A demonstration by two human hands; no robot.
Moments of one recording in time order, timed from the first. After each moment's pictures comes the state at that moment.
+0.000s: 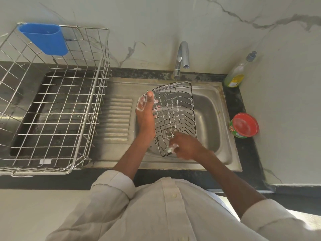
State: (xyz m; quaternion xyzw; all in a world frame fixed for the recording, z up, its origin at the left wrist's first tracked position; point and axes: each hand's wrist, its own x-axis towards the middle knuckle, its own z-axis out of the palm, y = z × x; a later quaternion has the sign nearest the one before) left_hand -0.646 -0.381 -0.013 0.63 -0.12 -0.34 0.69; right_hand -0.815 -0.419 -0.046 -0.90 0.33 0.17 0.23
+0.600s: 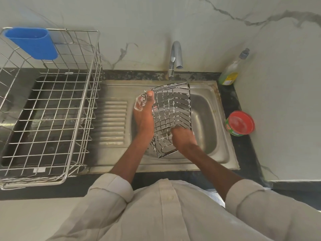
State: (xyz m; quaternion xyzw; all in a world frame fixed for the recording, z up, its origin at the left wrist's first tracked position) left_hand -0.654 -0.392 -0.005 0.64 -0.11 -0.34 0.68; right_hand -0.795 -0.431 -0.055 -0.89 0.42 0.11 0.12
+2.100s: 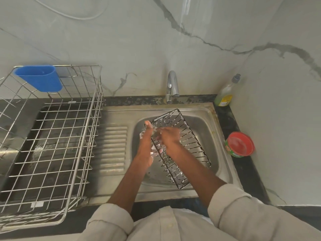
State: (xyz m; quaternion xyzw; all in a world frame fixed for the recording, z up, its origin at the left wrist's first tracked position) left_hand -0.641 -0.398 -0.017 0.61 -0.07 -0.55 0.57; right_hand -0.703 -0.476 -0.027 -0.43 0.63 -0.23 0.61
